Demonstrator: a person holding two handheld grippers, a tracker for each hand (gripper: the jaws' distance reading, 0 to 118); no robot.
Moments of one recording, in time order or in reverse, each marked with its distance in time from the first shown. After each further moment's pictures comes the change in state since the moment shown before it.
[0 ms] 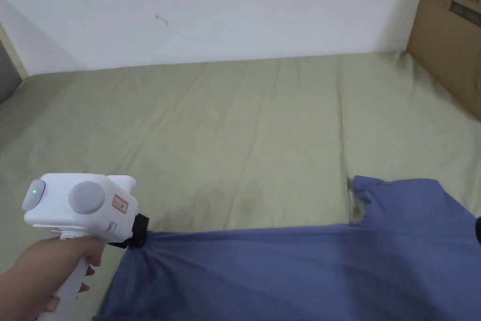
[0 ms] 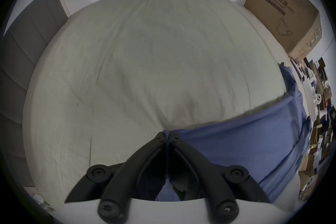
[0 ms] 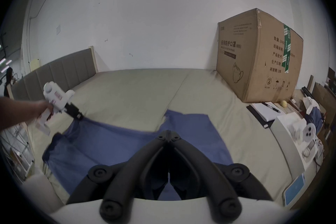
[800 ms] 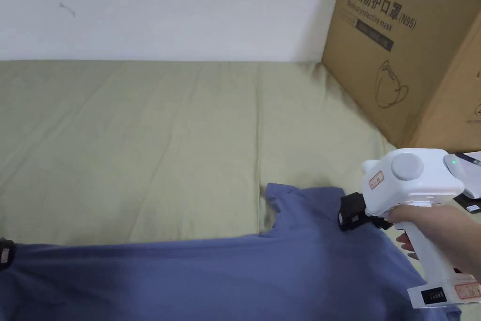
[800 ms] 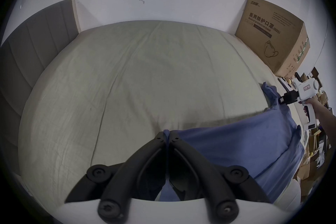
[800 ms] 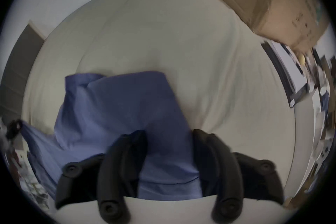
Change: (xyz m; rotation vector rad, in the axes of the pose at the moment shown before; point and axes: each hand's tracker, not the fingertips) left arm 0.005 -0.039 0.035 0.259 -0.039 0.049; right arm 0.112 0.004 -0.245 -0.741 -0.137 -0.117
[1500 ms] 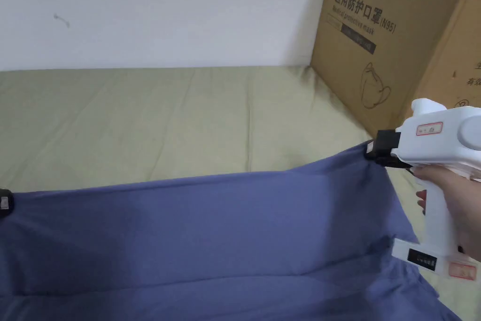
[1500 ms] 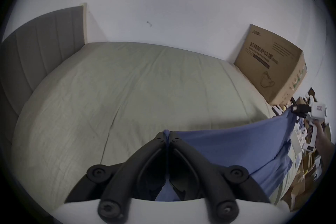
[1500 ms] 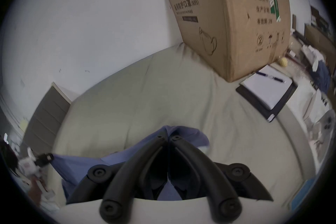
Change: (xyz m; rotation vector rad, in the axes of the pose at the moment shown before) left arm 0.006 0.039 0.027 0.197 -0.043 0.078; right arm 0.036 -0.020 0.123 0.508 0.143 -0.287
